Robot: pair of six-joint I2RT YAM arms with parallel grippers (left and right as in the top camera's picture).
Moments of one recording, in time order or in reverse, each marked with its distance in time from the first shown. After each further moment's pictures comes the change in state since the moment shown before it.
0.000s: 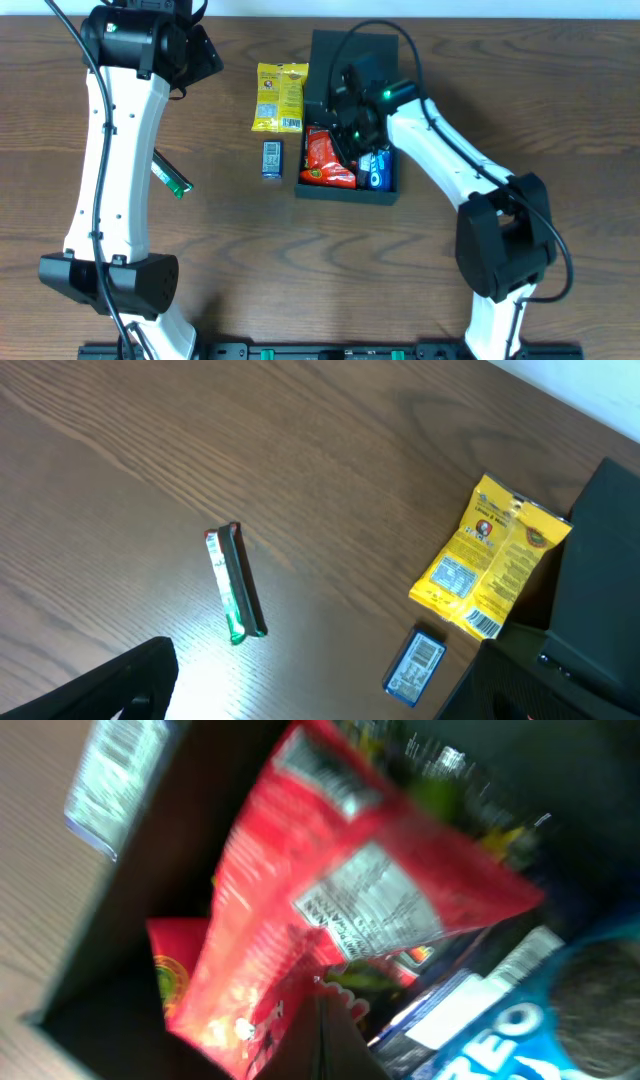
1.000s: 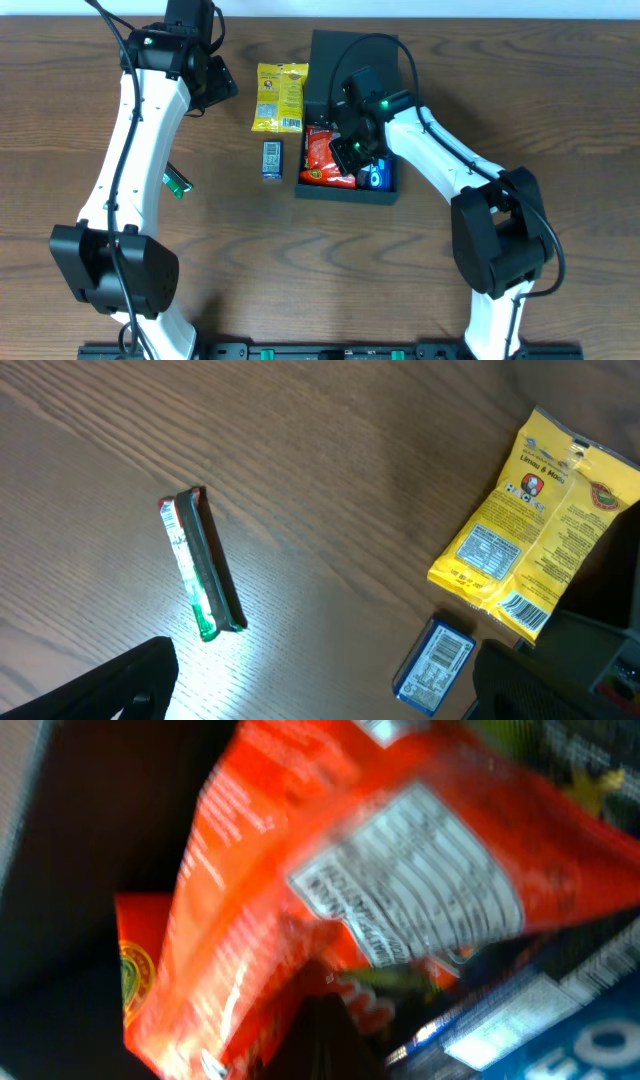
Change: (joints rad) left arm 0.000 0.005 -0.314 0.210 0.056 0.000; right arm 0.000 0.023 -0.098 0.040 -0.051 -0.007
